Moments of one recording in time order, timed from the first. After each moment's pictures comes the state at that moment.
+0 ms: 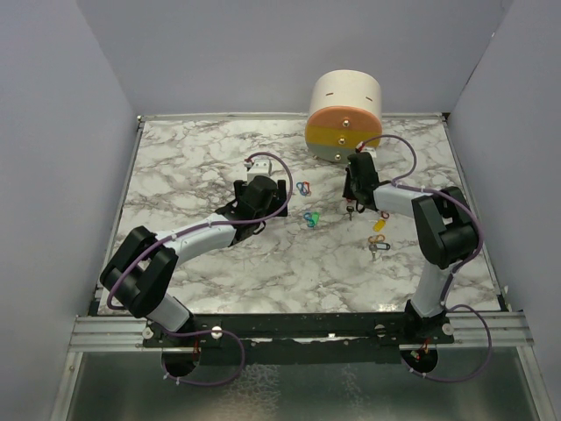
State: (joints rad) left arm -0.69 1.52 0.85 0.05 -0.39 -0.49; right arm 0.34 1.87 1.03 0.05 0.26 0.37
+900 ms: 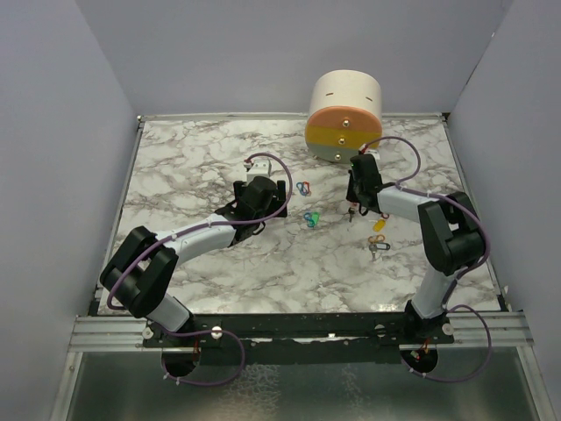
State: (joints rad) left arm -0.69 1.52 0.85 0.05 -0.39 -0.49; right arm 0.35 1.80 1.00 0.01 0.27 0.38
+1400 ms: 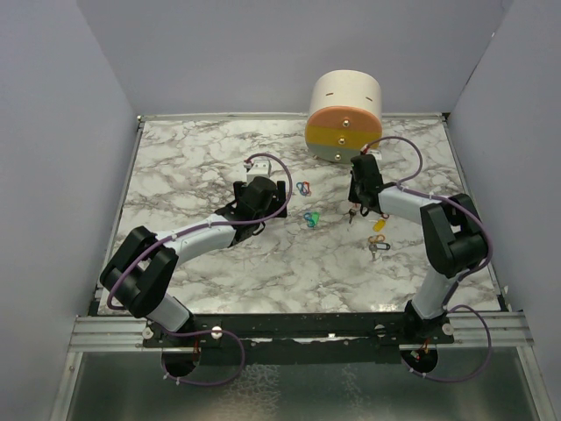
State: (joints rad) left arm -0.69 1.52 0.84 0.05 -0.39 -0.49; right arm 0.35 1.78 0.99 -0.03 0.31 0.38
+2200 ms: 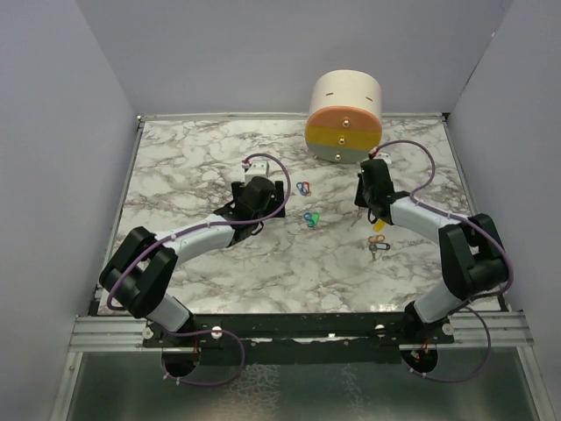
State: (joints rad) left arm -0.68 1.52 0.83 0.05 -0.39 -0.49; right arm 0.35 1.62 0.88 -0.04 0.31 0.36
